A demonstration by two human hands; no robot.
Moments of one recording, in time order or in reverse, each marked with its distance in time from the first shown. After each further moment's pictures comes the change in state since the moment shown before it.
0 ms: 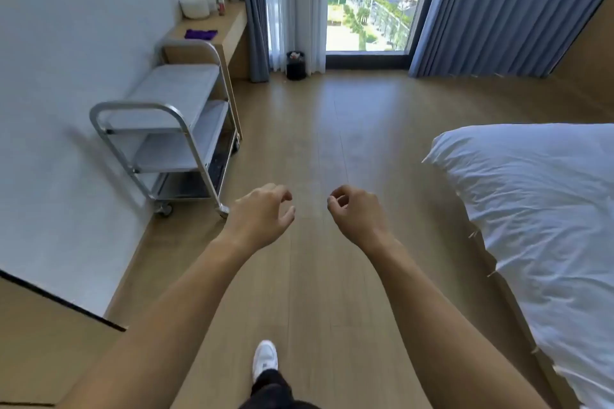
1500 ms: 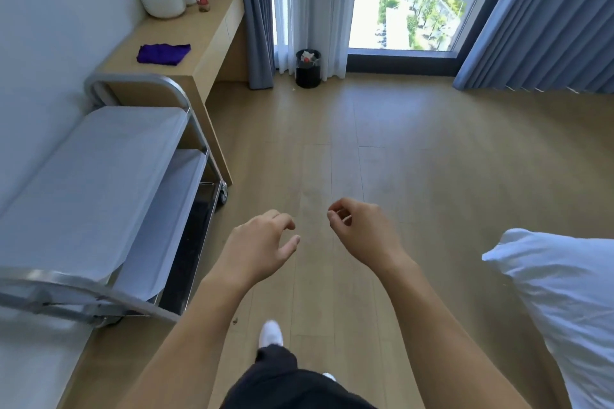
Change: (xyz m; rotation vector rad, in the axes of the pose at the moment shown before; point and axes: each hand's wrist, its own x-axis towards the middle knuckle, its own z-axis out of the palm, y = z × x) left_hand 0.706 -0.201 0.047 -0.037 -0.200 -0.087; right_hand 0.754 -0.003 0.081 -0.011 -0.187 -0.039
